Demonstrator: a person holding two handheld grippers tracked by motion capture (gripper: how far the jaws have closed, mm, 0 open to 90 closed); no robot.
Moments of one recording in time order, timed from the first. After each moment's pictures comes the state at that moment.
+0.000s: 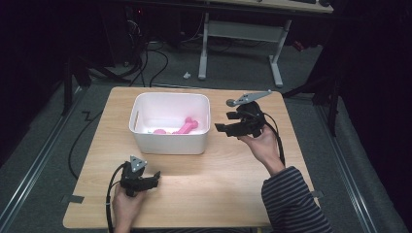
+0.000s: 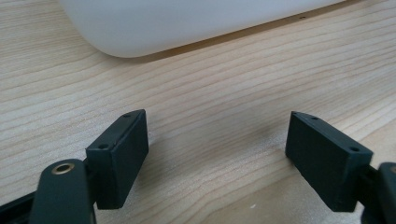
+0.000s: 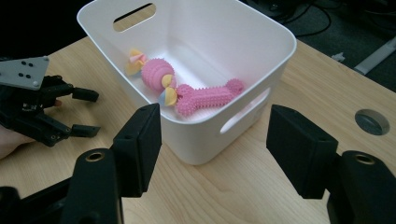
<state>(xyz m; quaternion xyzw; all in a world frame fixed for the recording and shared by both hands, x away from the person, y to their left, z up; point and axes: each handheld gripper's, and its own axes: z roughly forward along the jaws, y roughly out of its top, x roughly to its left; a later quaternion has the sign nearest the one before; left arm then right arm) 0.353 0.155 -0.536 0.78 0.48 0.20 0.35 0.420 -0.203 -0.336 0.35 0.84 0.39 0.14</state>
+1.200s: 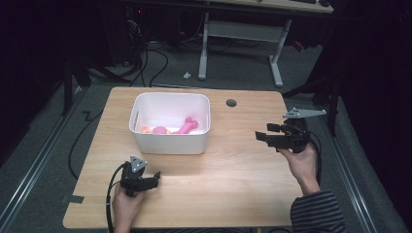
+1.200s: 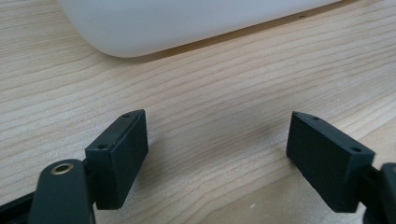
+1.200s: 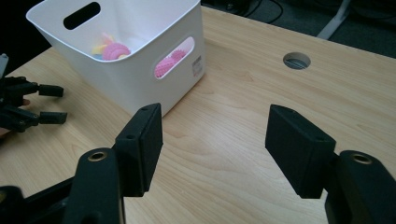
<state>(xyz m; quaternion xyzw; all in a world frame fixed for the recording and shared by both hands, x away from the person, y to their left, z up) 0.352 0.155 -0.536 0.78 0.48 0.20 0.35 0.378 -0.309 -0.353 0.44 0.78 0.41 0.16</state>
